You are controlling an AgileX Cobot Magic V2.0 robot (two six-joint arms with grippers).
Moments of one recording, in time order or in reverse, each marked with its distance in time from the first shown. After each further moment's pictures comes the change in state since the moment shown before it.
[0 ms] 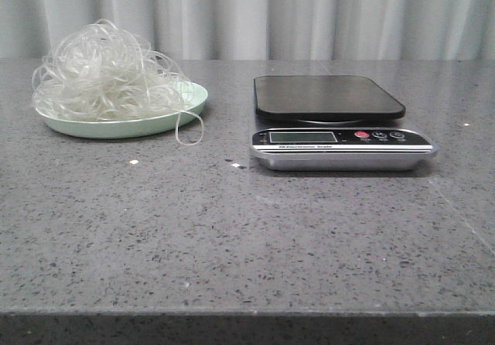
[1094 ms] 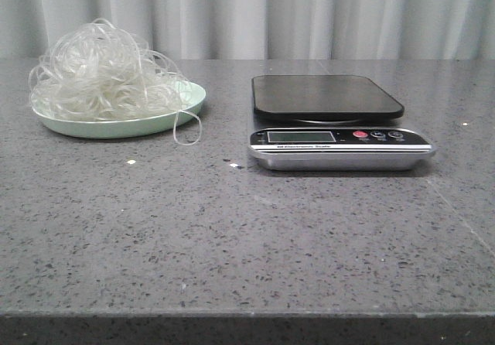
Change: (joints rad) left arm 0.000 0.000 -0.094 -0.002 -0.348 0.000; right arm 0.000 0.000 0.000 0.000 0.000 0.000
